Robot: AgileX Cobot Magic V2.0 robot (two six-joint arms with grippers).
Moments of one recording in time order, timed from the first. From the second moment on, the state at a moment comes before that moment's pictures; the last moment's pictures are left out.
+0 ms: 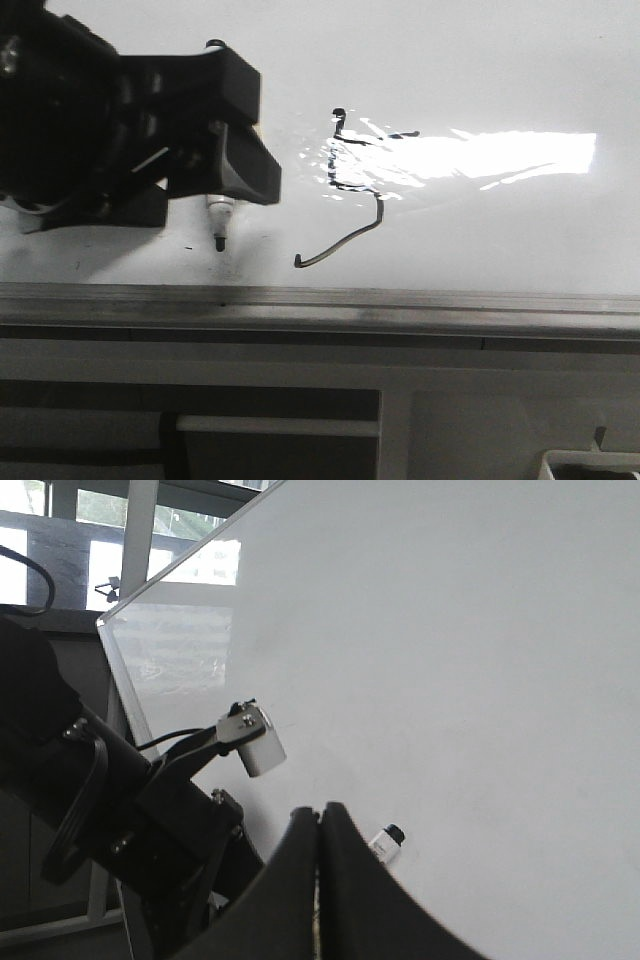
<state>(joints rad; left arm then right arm) -0.91 1.26 -0.61 -1.43 -0.22 0.86 0.85 0.80 -0.71 0.89 0.06 -1.21</state>
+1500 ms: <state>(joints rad) -0.89 0.37 -0.21 -1.39 -0.27 1.17 0.85 0.20 -0.17 0.93 -0.16 -1.23</state>
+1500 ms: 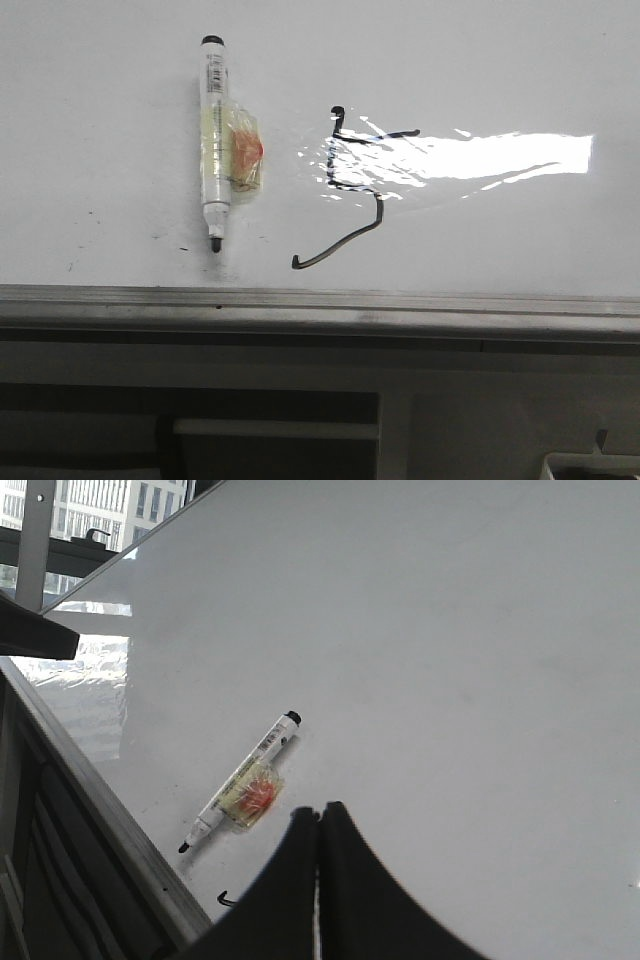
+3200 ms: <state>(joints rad) -0.16 0.00 0.00 -0.12 0.34 0.01 0.85 0.20 -0.17 0.93 -0.16 -1.23</state>
